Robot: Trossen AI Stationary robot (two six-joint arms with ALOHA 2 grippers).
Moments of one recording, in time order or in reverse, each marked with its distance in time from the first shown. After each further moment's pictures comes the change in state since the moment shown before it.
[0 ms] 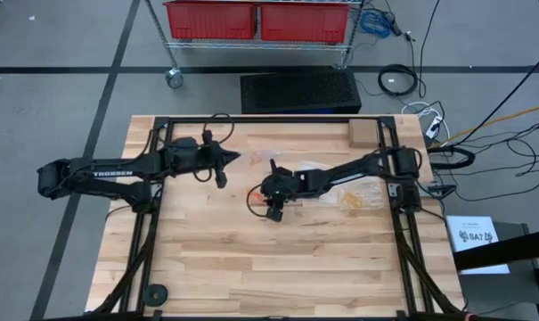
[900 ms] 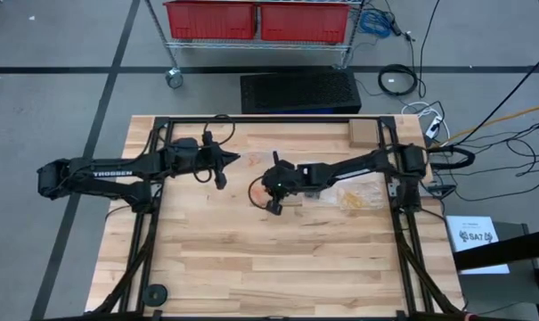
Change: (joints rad) left arm 0.000 0.000 0.000 -0.031 0.003 0.003; right arm -0.033 -0.055 0.000 -0.022 0.011 0.020
